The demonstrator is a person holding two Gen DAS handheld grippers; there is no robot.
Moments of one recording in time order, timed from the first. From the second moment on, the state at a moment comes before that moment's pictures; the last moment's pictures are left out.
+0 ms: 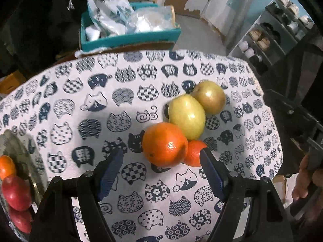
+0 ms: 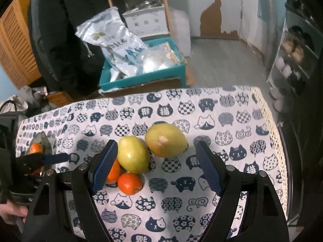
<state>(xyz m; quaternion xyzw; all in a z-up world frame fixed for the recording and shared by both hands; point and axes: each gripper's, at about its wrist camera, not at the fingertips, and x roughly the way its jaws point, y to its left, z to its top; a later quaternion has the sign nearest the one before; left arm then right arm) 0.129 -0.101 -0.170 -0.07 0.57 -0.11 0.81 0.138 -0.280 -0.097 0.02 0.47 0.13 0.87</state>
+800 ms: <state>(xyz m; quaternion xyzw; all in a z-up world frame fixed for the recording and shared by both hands) 0.164 -0.111 -0.235 -0.11 0.61 -0.13 0.77 0.180 -0.289 -0.165 0.05 0.53 0.13 0.84</state>
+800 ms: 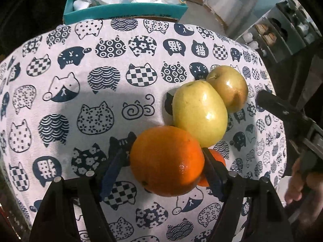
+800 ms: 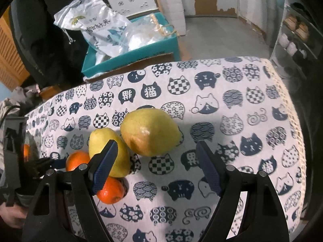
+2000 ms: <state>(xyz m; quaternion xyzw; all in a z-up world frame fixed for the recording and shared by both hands) 0.163 -0.109 -0.237 -0.12 0.60 -0.15 0.78 0.221 -0.271 -0.220 0.06 0.58 0.15 0.80</state>
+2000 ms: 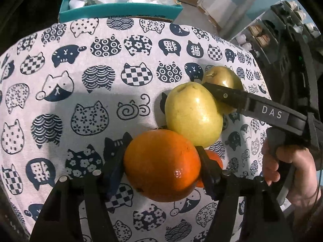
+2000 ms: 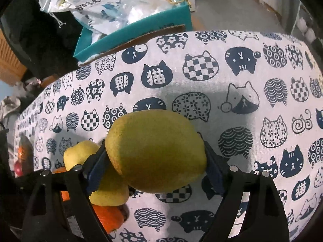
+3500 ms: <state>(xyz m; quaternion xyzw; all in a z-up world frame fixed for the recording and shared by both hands) 0.087 -0.078 -0.091 -0.05 0.47 -0.12 0.88 0.133 -0.239 -0.054 -0.01 0.42 0.15 0.89</state>
